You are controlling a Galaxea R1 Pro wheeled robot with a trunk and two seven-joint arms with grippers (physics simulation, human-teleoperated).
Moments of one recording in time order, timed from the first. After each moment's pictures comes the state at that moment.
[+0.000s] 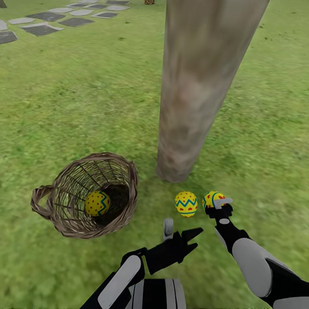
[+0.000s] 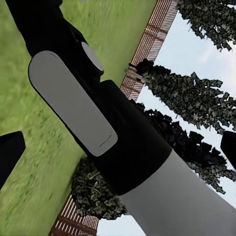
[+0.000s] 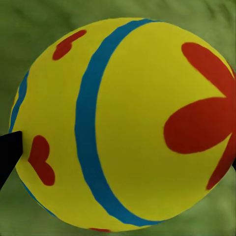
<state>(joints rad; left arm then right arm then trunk) -0.37 -0.11 -0.65 -1.25 1.50 0.53 -0.16 -0.91 -0.03 -0.47 -0.22 0.71 -0.15 -0.19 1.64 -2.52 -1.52</state>
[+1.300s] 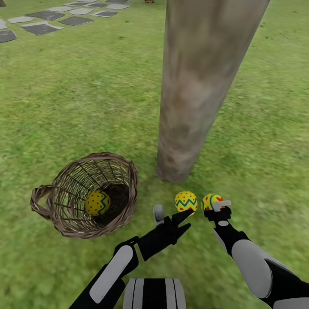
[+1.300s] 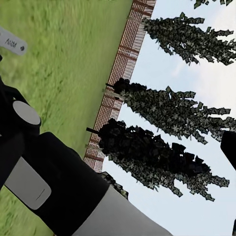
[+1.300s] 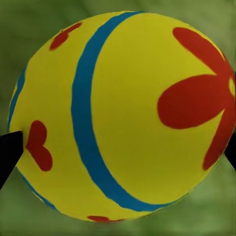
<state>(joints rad) -0.38 -0.09 -0.57 -1.37 1.50 0.51 -0.19 -0.90 -0.03 -0.47 -0.20 0.71 -0.14 -0.19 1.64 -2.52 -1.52</state>
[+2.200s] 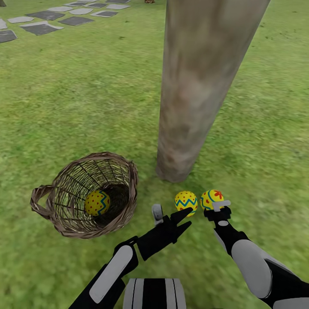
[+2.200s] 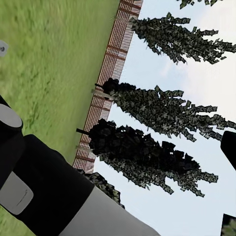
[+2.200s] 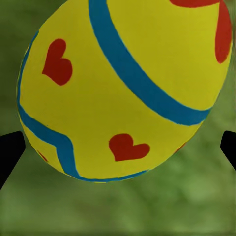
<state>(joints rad) -0.38 -0.09 -0.57 -1.37 1.50 0.51 -0.25 -0.90 -0.03 -0.47 -0.20 0.71 -0.14 -0.19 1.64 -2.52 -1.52</state>
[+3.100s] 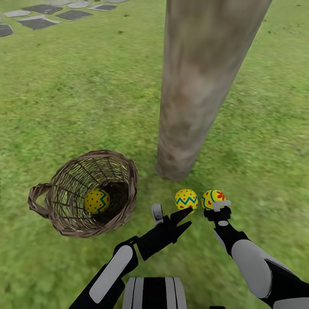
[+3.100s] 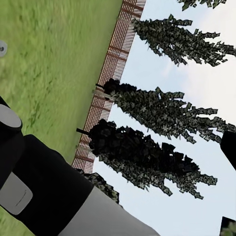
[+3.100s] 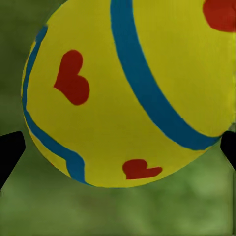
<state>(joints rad) -0.38 -0.09 -0.57 -1.37 1.50 0.51 -0.25 -0.90 -0.03 -0.47 -0.20 0.71 -0.15 -0.19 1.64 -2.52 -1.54</state>
